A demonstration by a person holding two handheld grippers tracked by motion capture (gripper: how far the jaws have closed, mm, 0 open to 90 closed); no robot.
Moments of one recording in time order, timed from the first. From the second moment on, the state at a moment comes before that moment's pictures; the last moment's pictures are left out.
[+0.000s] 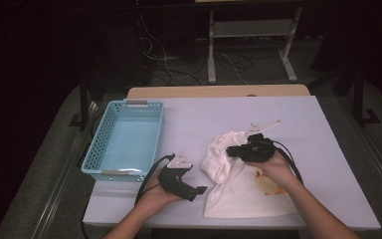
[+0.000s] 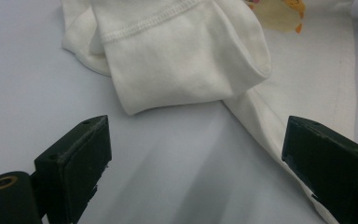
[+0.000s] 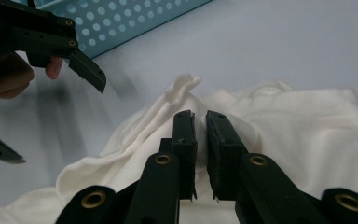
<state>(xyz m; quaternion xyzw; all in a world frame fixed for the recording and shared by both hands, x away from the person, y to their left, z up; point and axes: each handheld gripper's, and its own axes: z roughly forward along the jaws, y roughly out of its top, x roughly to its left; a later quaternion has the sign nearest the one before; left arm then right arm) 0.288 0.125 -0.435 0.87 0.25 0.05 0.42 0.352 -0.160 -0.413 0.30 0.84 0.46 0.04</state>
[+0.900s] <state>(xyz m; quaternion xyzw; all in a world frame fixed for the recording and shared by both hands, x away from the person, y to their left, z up) 0.288 0.126 -0.434 0.87 0.25 0.05 0.42 0.361 -0.114 -0.421 0.27 0.85 0.44 0.04</state>
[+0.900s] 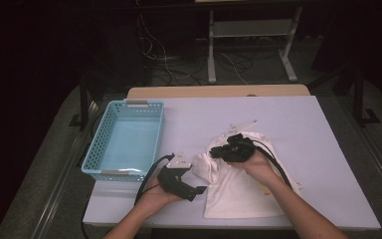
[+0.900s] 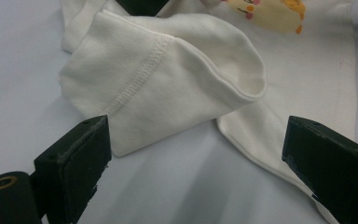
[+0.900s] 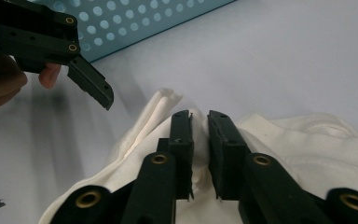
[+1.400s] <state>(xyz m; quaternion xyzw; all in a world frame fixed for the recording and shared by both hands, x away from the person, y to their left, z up) 0.288 0.126 -0.435 0.87 0.25 0.05 0.42 0.356 -0.136 -0.401 0.28 0.85 0.45 0.04</state>
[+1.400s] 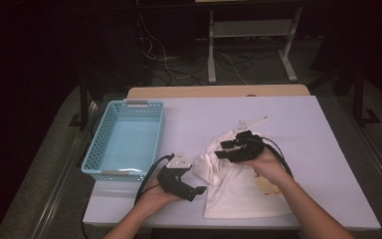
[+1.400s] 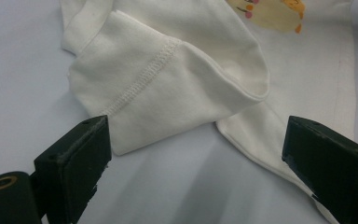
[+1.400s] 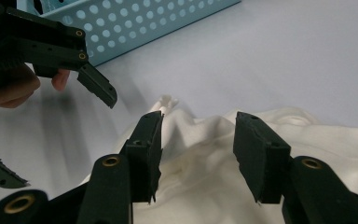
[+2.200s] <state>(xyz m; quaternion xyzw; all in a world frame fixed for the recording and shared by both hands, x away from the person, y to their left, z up) 0.288 0.126 -0.435 0.87 0.25 0.05 0.42 0.371 -0.200 -0.383 0.34 0.82 0.45 0.10</state>
